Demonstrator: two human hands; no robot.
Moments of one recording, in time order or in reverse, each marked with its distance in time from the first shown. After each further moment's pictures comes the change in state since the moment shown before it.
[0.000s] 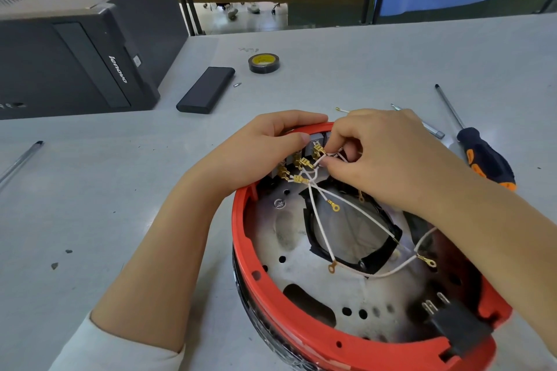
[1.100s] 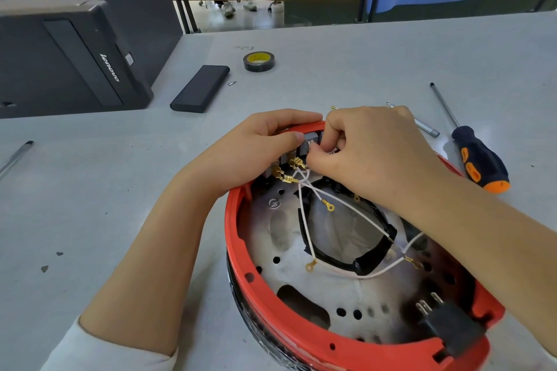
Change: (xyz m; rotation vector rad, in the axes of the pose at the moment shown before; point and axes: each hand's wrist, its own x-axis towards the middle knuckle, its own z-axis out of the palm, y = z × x) left_hand 0.001 -0.001 0.000 -0.035 -0.006 0.005; right_hand 0.004 -0.010 0.008 0.005 0.116 0.126
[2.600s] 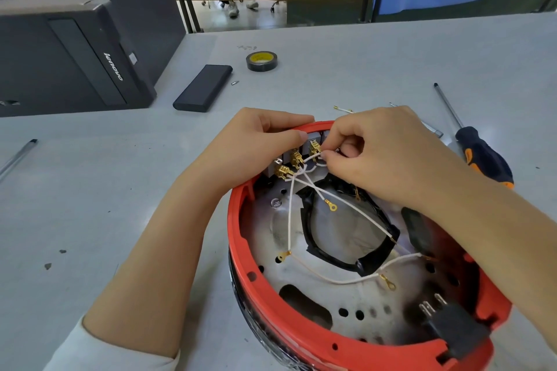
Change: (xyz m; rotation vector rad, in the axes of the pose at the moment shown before) left_hand -0.003 0.004 0.000 -0.011 0.109 -0.032; right_hand -0.001 0.008 -0.012 0.112 -0.155 -0.071
